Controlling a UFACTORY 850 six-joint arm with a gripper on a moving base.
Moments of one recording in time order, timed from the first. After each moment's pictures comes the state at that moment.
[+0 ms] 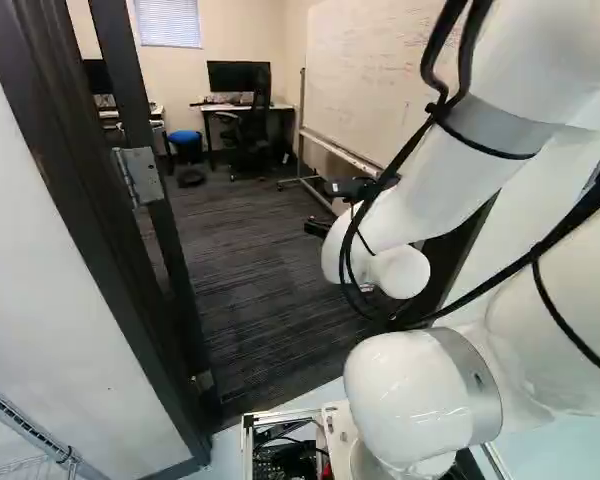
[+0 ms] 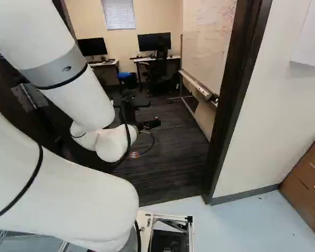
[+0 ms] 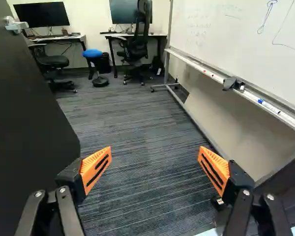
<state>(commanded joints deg) 0.0 16.0 -5.0 0.0 50.0 0.0</state>
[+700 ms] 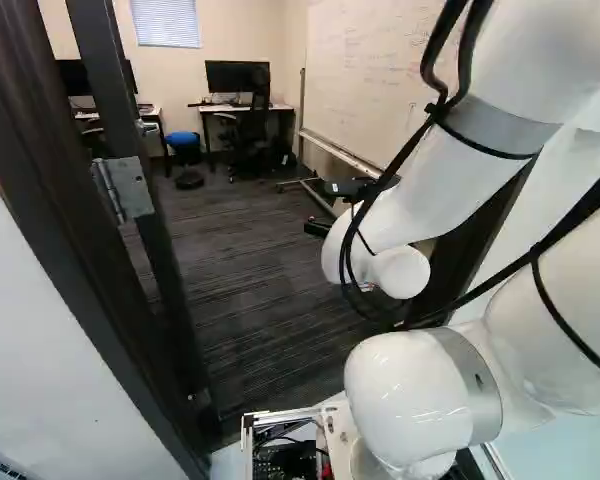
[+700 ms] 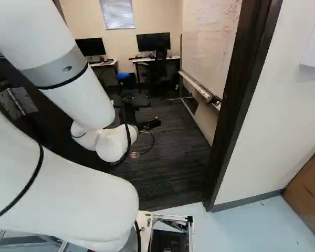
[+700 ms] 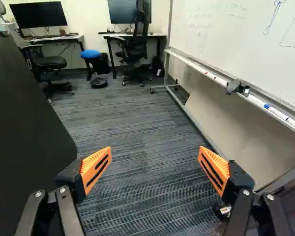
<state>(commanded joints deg) 0.0 16.0 -5.0 0.0 50.0 0.0</state>
